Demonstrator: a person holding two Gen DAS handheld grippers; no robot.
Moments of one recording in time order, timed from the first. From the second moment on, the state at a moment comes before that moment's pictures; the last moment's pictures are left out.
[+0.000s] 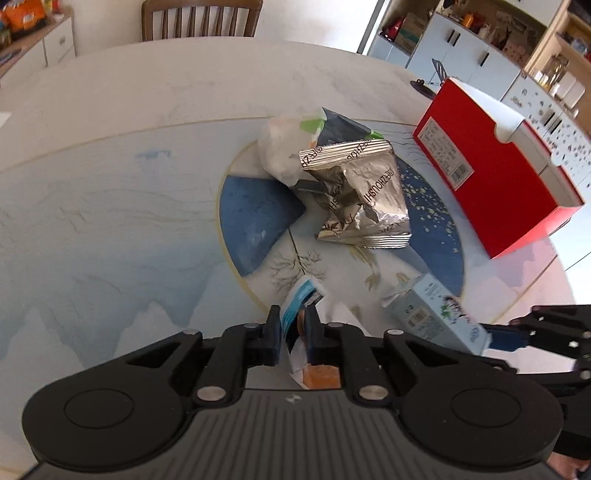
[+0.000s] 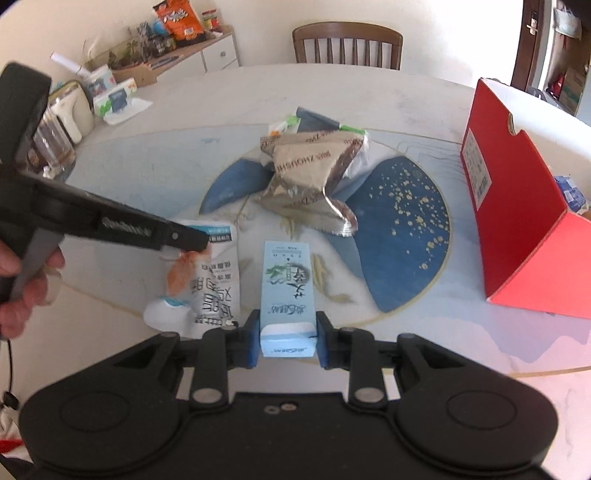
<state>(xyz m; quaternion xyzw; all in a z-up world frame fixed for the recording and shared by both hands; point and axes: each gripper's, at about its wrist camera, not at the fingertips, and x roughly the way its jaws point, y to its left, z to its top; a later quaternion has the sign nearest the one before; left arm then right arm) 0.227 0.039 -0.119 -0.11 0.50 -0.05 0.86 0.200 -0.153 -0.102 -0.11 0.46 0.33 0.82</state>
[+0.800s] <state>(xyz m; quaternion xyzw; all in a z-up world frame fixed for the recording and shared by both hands) 0.205 0.001 -0.121 -0.07 0.50 -0.08 0.86 0.211 -0.150 -0.112 -0.19 0.43 0.40 0.79</state>
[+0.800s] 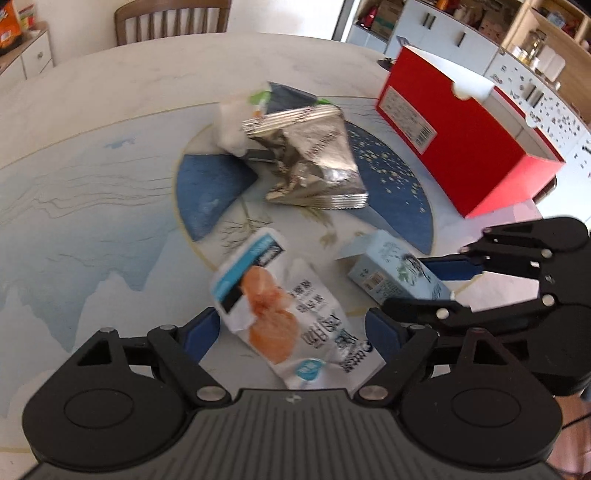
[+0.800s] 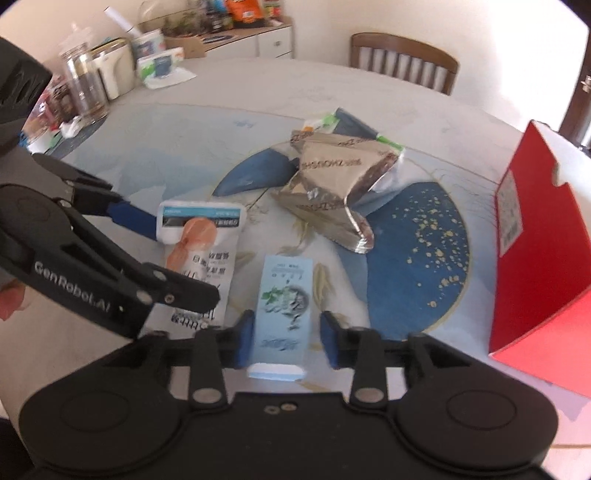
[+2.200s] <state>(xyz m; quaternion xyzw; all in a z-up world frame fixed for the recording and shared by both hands) 0.210 0.006 -0.116 -0.11 0.52 -0.13 0.84 0.202 -0.193 -0.094 -0.13 0.45 0.36 0.81</state>
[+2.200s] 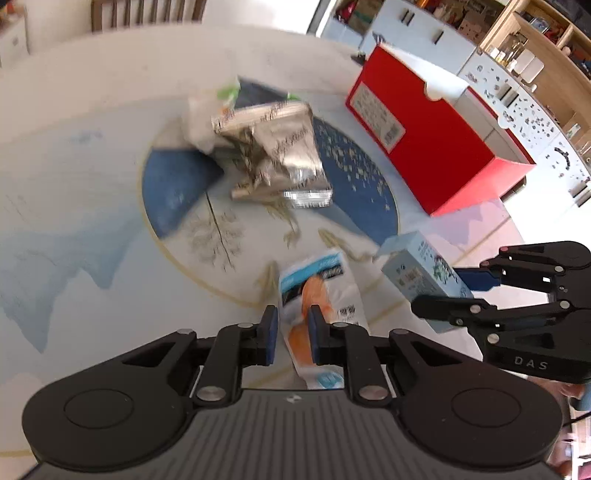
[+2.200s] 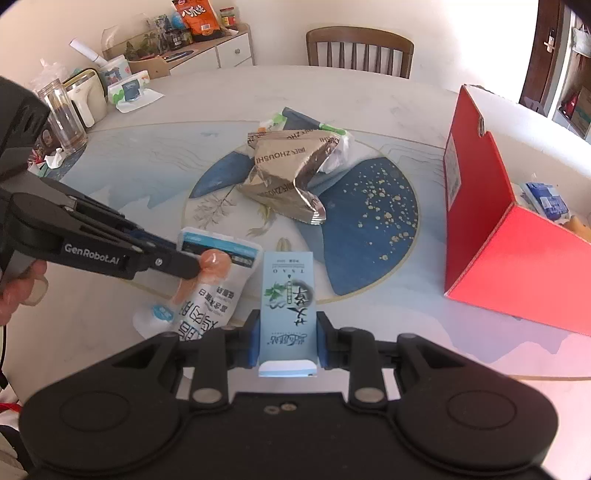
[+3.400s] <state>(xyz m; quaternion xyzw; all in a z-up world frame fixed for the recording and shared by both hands) 0.198 -0.102 -0.110 0.04 0.50 -0.05 0.86 0.225 -0.246 -0.091 -0.16 0.45 0.40 0.78</state>
